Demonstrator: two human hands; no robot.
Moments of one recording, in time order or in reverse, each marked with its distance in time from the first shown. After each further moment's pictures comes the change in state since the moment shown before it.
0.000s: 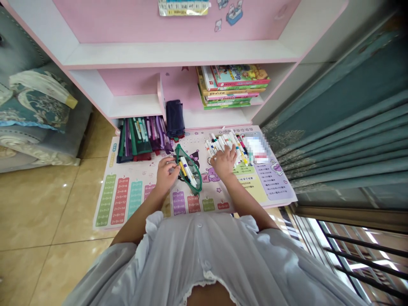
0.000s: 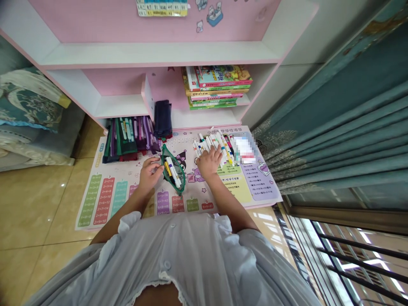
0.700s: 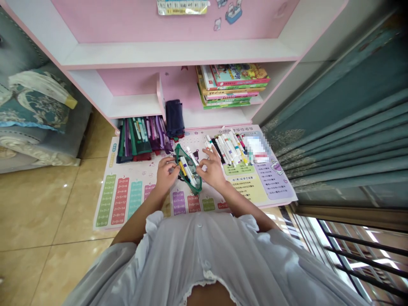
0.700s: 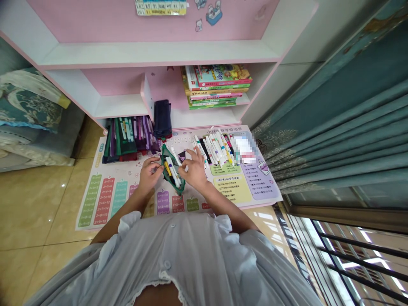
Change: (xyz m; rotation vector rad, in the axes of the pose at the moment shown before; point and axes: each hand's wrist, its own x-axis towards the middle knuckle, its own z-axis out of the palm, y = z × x) left_hand -0.001 0.002 0.000 -0.006 0.001 0.009; right_hand -0.035 -0.045 -0.031 0.452 -0.030 -0.278
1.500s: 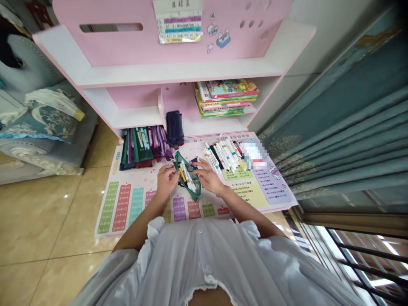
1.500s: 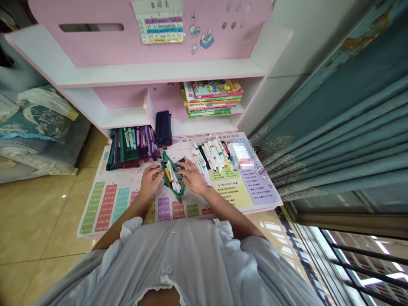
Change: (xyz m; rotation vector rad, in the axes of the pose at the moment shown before) left_hand -0.001 -0.007 0.002 0.064 0.029 -0.035; right_hand -0.005 0.029 0.011 0.096 -0.212 -0.298
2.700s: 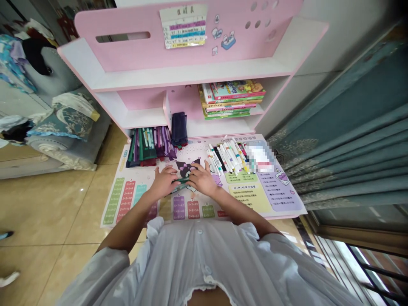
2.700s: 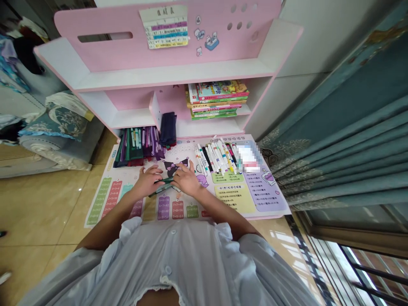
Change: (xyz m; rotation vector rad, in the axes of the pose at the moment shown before) left_hand 0.005 0.023 -0.042 0.356 -0.486 0.179; right_hand 0.013 -0.024 0.010 -0.212 -0.053 -0.152
